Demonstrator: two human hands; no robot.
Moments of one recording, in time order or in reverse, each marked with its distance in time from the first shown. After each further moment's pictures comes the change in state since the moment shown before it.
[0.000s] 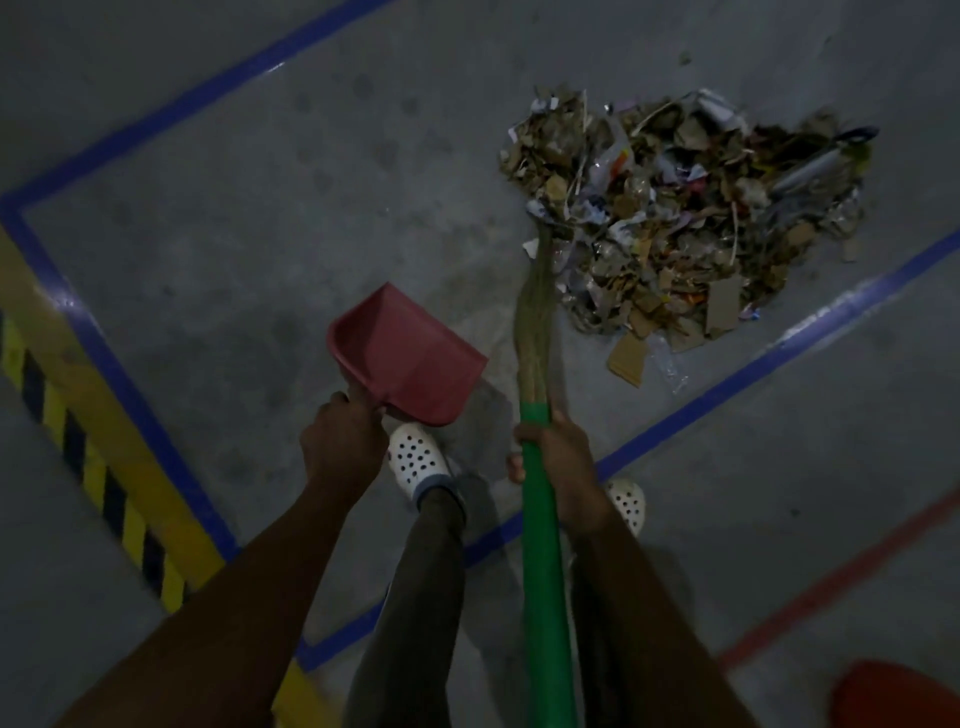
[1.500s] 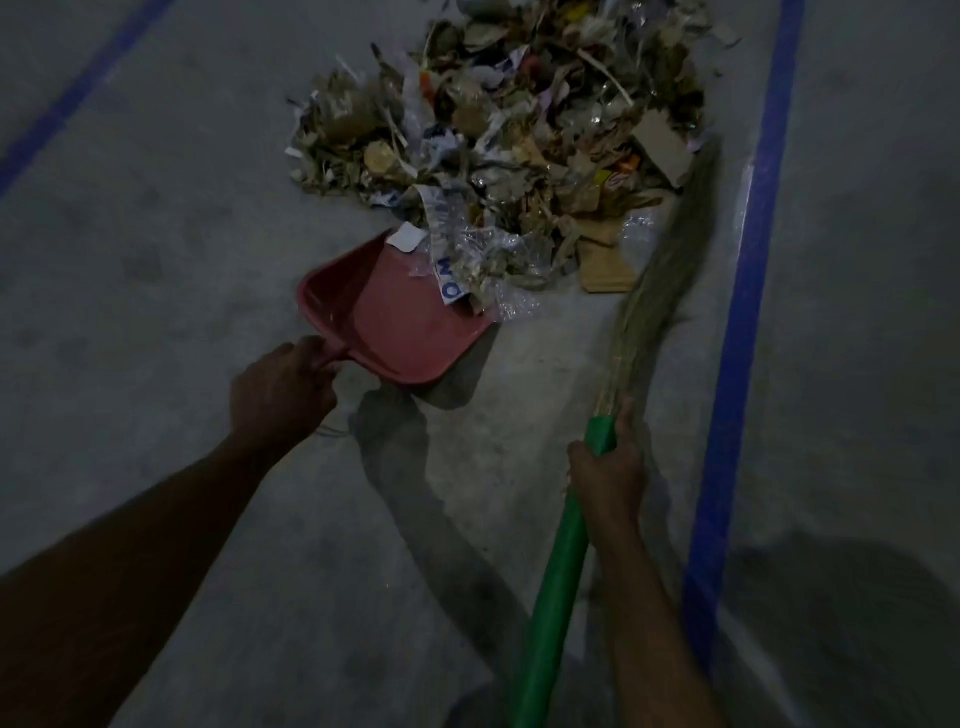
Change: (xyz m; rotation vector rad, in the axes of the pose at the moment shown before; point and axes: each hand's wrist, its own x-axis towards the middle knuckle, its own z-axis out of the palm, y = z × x) left_hand 0.334 0.036 0.224 0.149 0.362 0.841; right_hand 0.343 0.210 0.004 0.271 0.797 -0.311
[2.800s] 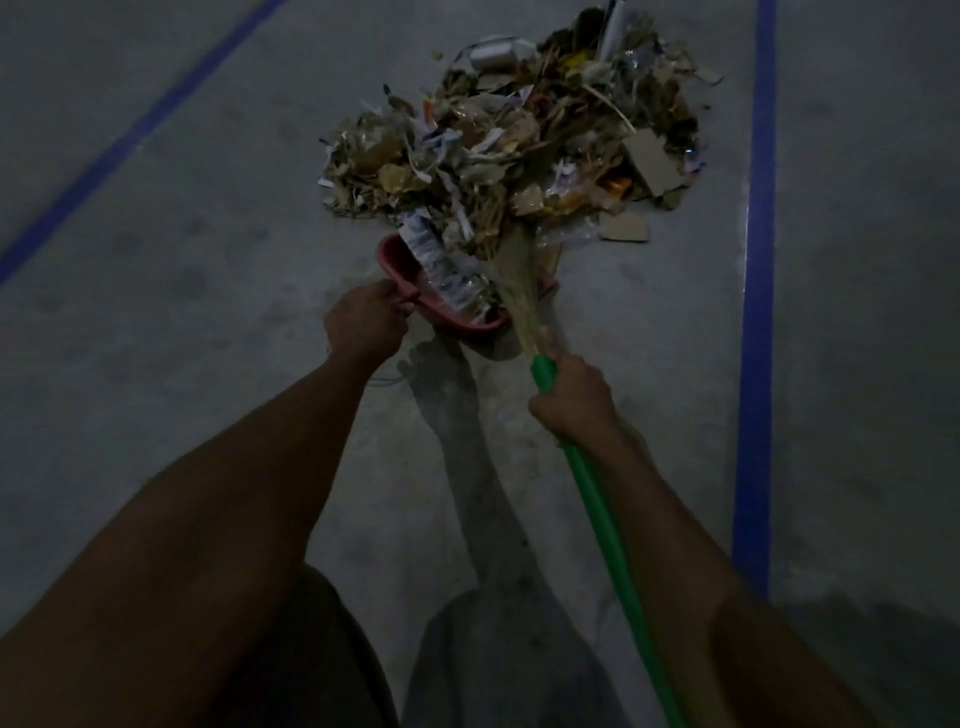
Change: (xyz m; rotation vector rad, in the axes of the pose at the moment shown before) left_hand 0.083 0.027 0.030 -0.139 0.049 -0.013; right_hand -0.010 -0.071 0.047 -0.558 -0.316 -0.412
